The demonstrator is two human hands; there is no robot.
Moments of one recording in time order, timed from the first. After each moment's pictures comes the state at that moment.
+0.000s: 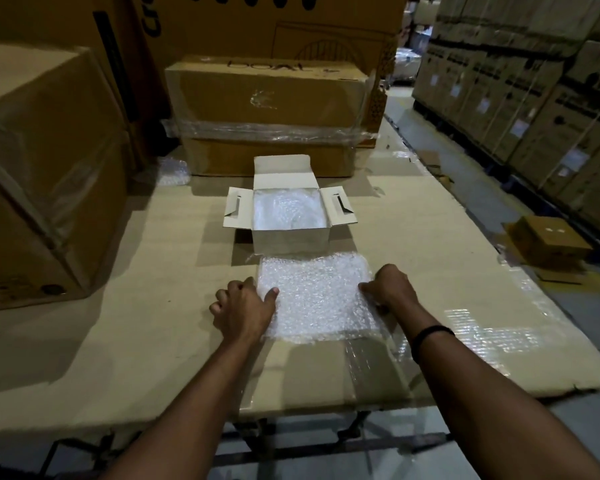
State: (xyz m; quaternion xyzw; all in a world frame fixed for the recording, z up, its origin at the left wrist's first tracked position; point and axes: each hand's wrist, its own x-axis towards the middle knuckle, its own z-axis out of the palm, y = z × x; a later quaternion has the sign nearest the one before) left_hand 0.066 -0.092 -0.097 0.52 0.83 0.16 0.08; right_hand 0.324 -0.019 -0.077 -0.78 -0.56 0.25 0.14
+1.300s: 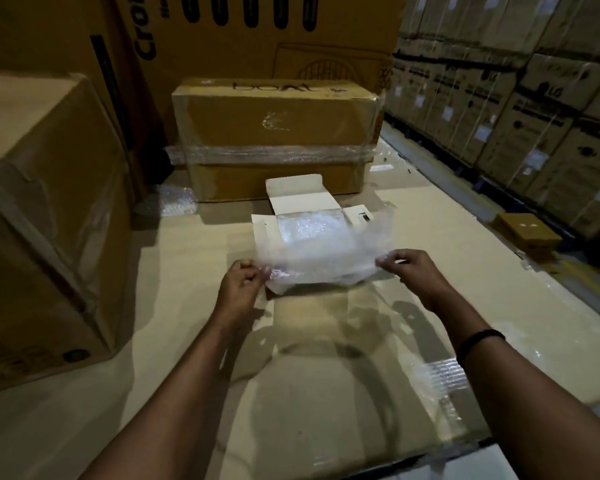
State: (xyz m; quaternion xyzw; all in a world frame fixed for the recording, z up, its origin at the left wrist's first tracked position) left_hand -0.053 -0.025 -0.044 0.54 0.56 0.51 0.37; right_hand 0.259 0.001 -0.025 -0.60 -0.55 0.39 0.42
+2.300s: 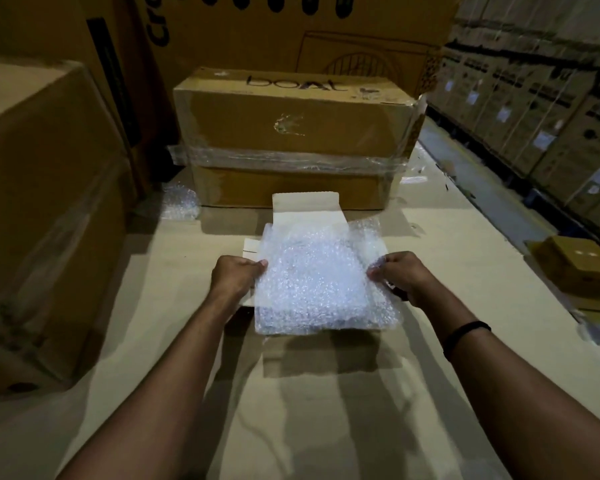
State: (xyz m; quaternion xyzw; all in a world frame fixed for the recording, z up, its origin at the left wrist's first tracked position) left_hand -0.042 0.094 -0.039 0.39 0.71 0.44 0.40; right_hand 0.252 0.128 -0.009 -0.69 -0.50 0.45 0.28
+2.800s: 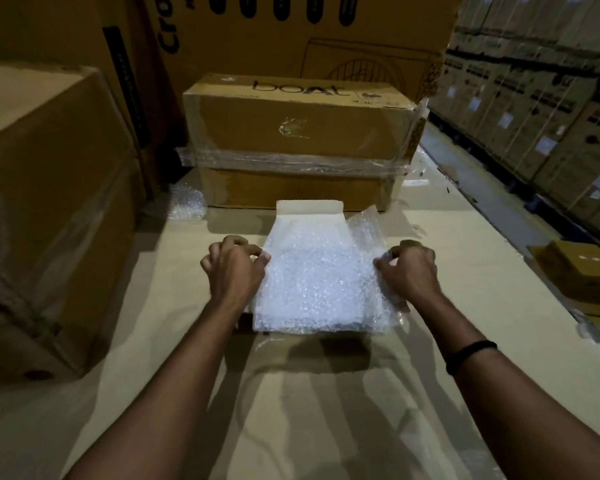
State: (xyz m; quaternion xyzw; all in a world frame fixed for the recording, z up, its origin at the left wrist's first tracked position) left_hand -0.033 0.071 -0.017 0.56 0.77 0.31 0.05; right_hand 0.245 0.107 -0.004 -0.72 -0.65 0.09 0.22
